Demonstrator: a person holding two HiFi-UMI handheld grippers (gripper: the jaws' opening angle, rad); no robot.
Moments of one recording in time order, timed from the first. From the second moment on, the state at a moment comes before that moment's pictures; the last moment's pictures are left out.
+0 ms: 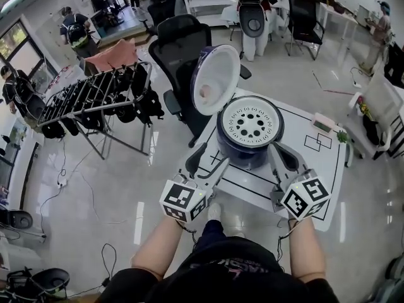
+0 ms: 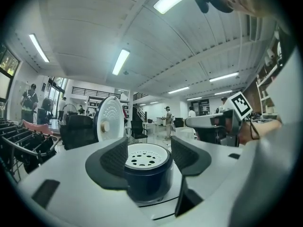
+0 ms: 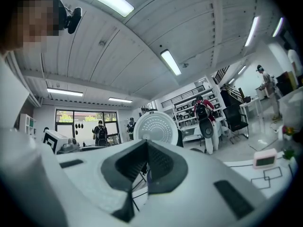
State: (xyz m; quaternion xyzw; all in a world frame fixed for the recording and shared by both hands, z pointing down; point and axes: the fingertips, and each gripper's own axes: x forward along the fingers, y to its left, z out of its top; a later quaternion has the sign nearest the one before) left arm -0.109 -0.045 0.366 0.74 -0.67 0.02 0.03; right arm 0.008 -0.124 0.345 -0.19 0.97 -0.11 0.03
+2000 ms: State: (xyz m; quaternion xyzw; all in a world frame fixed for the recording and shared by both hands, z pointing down) left arm -0.145 -0.028 0.340 0.71 -0.71 0.01 0.01; right arm -0.003 -0.117 0.341 -0.17 0.98 -0.12 0.04
